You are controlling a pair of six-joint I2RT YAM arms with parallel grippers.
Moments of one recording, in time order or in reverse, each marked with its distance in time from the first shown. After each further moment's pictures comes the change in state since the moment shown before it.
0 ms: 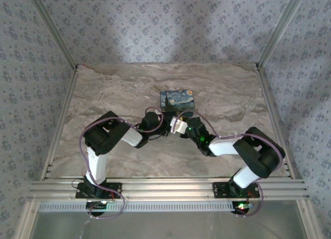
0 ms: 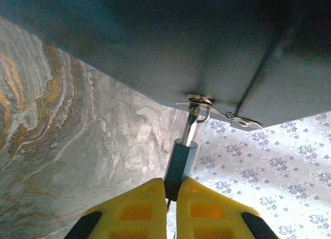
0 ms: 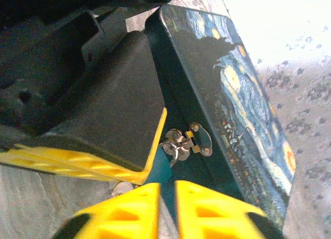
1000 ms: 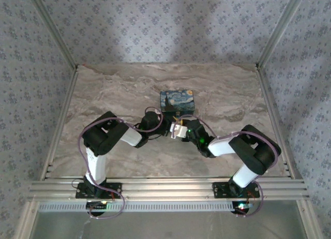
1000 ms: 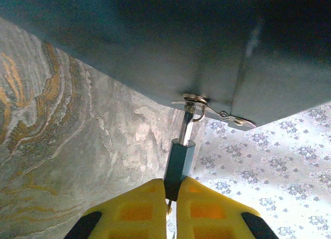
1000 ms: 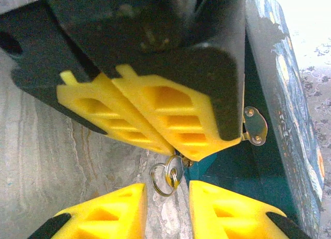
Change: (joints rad) left arm 0.000 -0.018 0.000 -0.025 0.000 0.000; right arm 0.003 0.061 -0.019 0.012 -0.014 -0.113
